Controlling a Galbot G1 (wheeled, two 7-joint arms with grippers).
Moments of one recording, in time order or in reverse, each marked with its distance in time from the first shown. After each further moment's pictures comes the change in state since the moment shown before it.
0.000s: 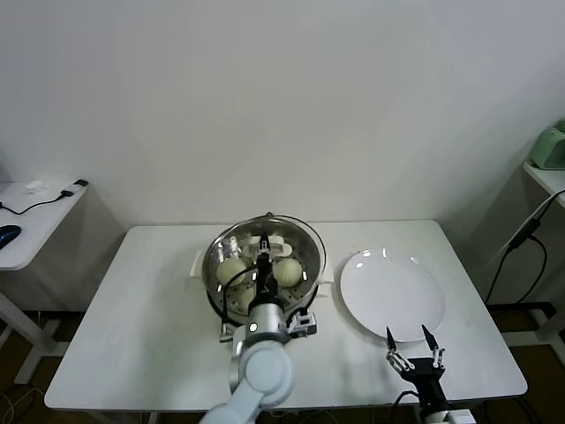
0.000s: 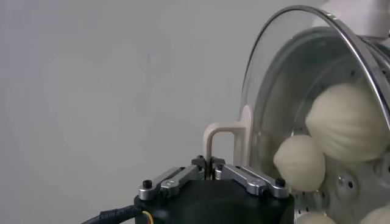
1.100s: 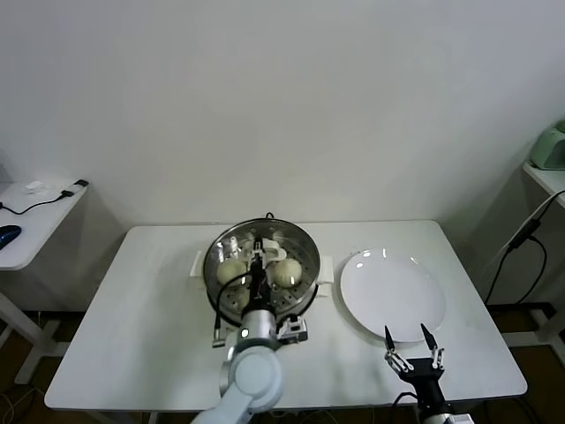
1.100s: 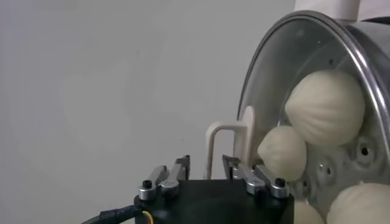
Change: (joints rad) left arm 0.031 0.051 -0.017 -0.014 -0.098 -0.019 -0.048; right arm -0.014 0.019 0.000 0.019 -0.012 0.033 -0.015
